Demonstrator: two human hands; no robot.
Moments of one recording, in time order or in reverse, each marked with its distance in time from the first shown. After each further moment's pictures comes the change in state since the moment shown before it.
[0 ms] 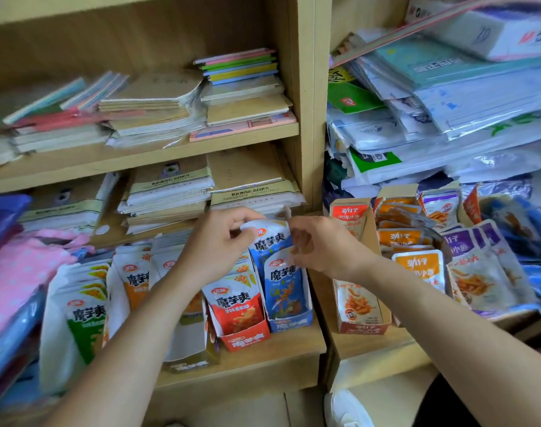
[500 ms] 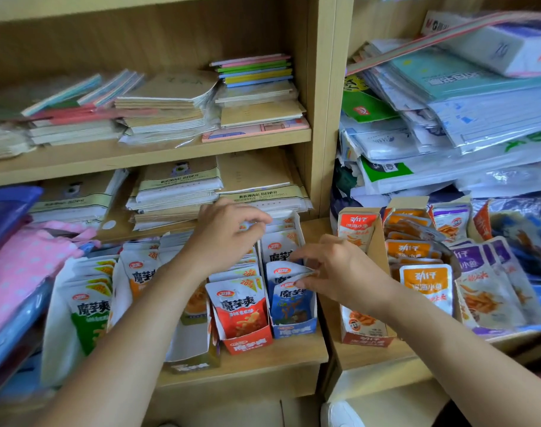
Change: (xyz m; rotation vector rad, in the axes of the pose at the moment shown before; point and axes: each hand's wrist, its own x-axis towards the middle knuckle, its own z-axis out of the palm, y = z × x) left_hand 0.017 -0.005 -0.009 0.289 -0.008 0.059; right_hand -0.024 0.001 0.005 -0.216 -0.006 -0.099
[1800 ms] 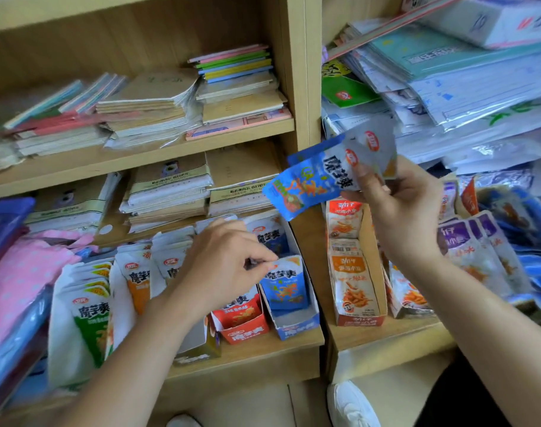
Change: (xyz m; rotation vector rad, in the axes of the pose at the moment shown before) left_hand -0.040 0.026 0.009 0.139 -0.006 0.368; right_hand -0.011 0.014 -0.051 0.619 0.928 0.082
